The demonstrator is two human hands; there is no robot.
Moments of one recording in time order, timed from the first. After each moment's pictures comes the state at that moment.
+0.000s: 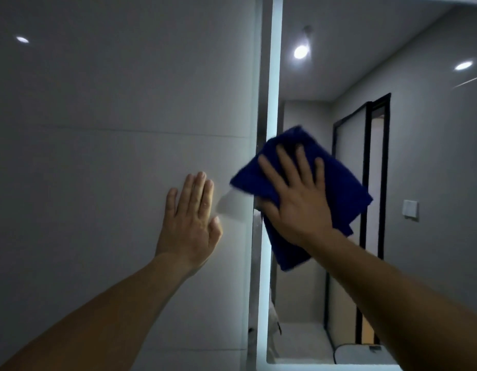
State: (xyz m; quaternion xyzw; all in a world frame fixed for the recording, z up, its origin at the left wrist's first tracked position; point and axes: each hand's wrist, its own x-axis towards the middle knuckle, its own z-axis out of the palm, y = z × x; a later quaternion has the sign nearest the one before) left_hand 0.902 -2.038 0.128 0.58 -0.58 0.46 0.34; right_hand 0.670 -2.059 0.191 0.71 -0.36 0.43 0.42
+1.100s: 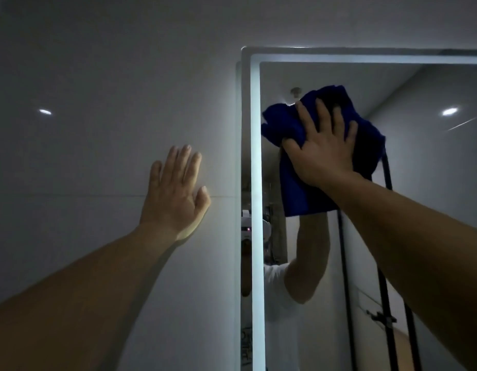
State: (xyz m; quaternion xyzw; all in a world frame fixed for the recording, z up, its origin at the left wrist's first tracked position) left_hand 0.905 -2.049 0.295 0.54 -0.53 0.53 0.37; right_hand 0.628 -2.073 0.376 0.64 -0.44 0.54 0.32
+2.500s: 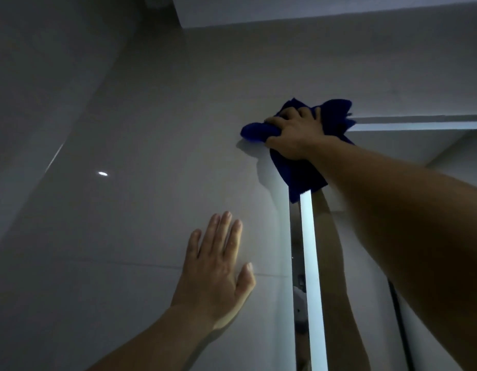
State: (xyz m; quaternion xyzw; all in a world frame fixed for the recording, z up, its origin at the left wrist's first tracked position) left_hand 0.916 -2.062 0.293 0.52 -0.51 0.57 0.38; right_hand 0.723 -2.041 0.550 0.70 -0.36 0.44 0.44
